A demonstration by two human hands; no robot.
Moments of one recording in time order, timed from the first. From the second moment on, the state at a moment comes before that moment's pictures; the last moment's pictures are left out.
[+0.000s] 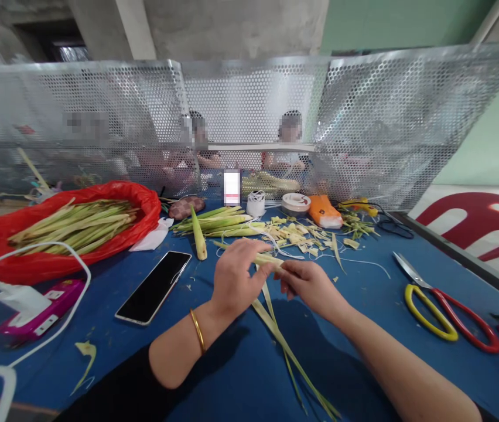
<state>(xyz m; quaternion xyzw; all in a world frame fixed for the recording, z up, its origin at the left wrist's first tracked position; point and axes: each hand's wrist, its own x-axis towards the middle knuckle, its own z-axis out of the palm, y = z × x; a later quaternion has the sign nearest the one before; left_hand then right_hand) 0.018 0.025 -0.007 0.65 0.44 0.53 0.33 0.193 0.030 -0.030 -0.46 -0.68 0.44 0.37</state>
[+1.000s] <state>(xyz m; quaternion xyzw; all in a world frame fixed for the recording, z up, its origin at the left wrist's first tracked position) 0.003 0.049 0.005 0.63 0.50 0.34 0.50 0.406 0.008 -0.044 -0.84 -0.55 0.00 -0.02</state>
